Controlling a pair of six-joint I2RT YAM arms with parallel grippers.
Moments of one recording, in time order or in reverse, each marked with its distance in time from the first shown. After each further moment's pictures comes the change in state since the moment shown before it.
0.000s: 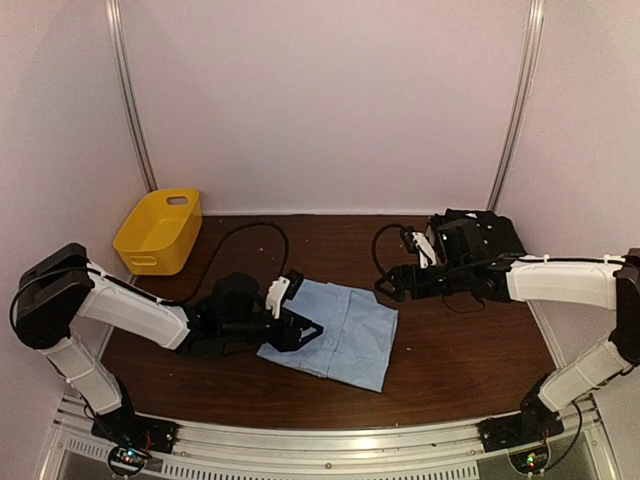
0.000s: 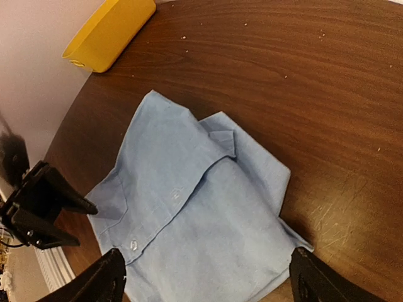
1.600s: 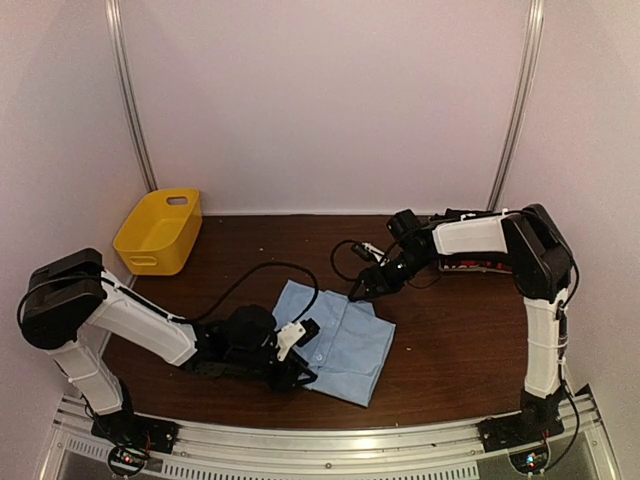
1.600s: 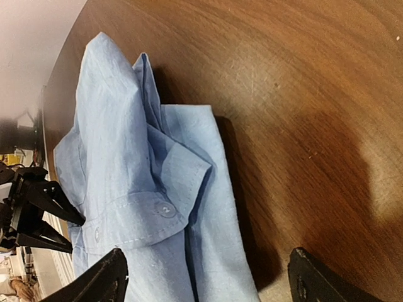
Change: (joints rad) left arm -0.147 0.057 -0.039 -0.185 -0.028 0.239; right arm -0.117 0.723 0.684 -0.468 -0.384 -0.431
